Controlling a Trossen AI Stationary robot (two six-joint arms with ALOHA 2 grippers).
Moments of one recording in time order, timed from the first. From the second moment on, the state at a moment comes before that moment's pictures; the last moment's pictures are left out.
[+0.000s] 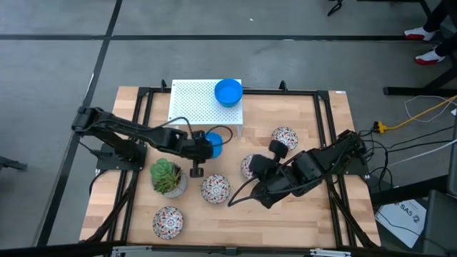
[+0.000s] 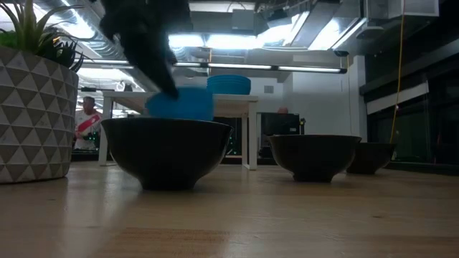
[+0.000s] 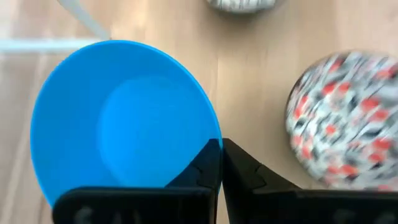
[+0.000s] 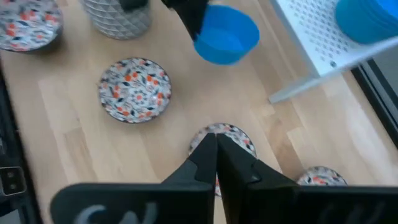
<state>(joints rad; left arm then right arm) -0.12 1.42 0.98 -0.53 -0.16 -0.11 0.53 1.86 2.24 -1.57 0.60 0.80</state>
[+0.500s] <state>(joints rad) -0.12 1.18 0.98 -0.35 -0.16 -0.10 0.53 1.47 1.59 -1.08 0.61 0.80</state>
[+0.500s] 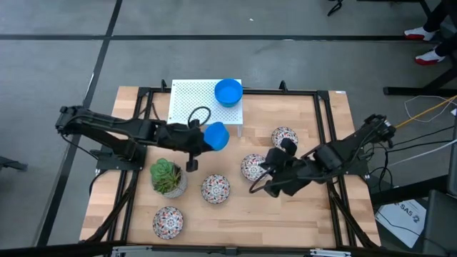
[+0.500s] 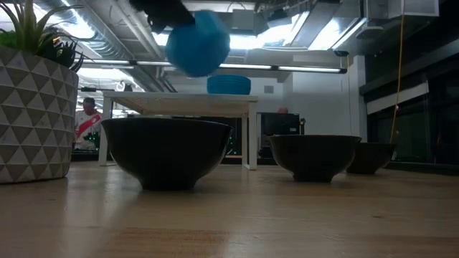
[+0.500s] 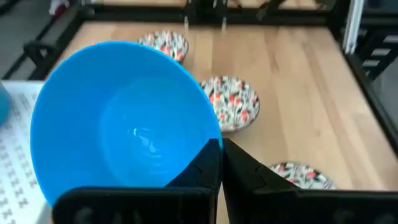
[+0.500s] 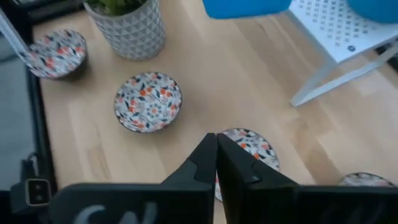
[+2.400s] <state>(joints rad) 0.31 1.71 1.68 -0.78 -0.27 0.38 0.23 1.38 1.38 -0.73 0.64 0.43</state>
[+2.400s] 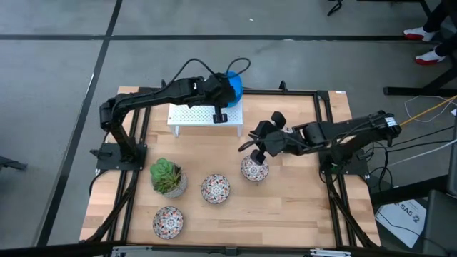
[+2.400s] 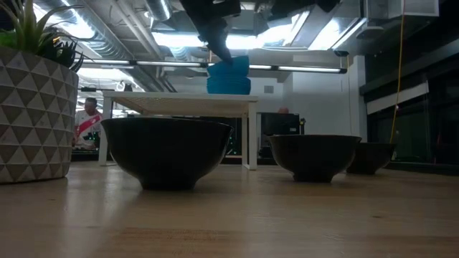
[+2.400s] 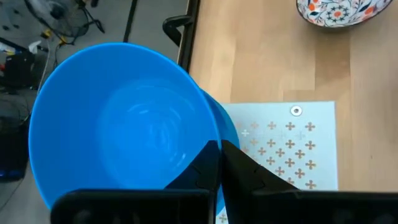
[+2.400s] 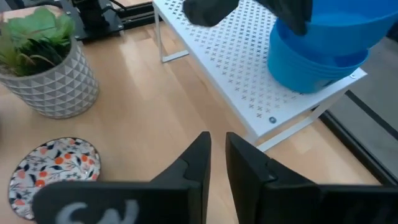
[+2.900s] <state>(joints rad) 0.31 1.70 1.68 -0.79 -0.22 0.35 0.20 1.38 1.38 -0.73 0.62 0.44</state>
